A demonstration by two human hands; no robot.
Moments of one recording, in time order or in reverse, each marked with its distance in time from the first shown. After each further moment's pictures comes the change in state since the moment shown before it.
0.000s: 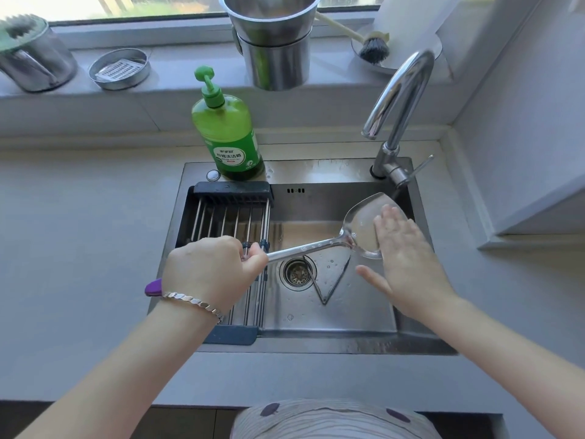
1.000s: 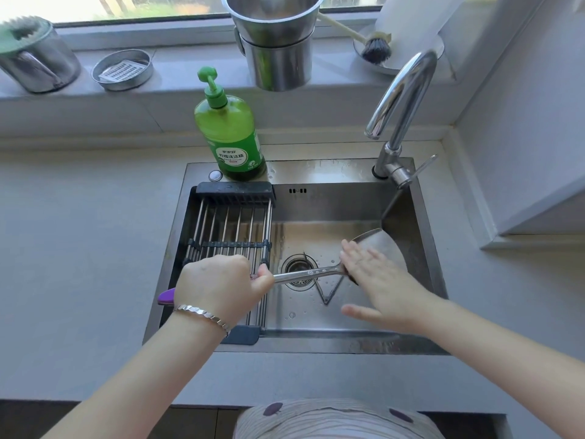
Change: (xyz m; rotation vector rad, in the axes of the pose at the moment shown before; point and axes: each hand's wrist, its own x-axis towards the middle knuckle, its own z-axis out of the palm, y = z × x) left_hand -0.012 0.000 0.019 0.088 -0.106 0.053; right_hand 0.000 -0.004 0.034 0.065 -0.219 -0.345
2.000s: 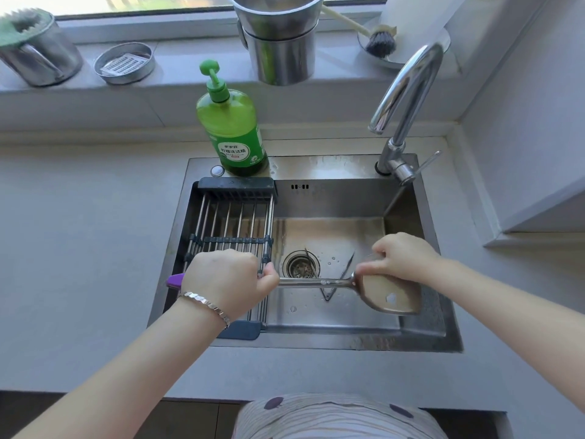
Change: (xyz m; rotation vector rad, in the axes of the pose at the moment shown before) left_hand 0.003 -0.001 0.002 0.049 0.001 0.153; right_hand 0.028 0.043 -0.018 0.257 0.000 0.333
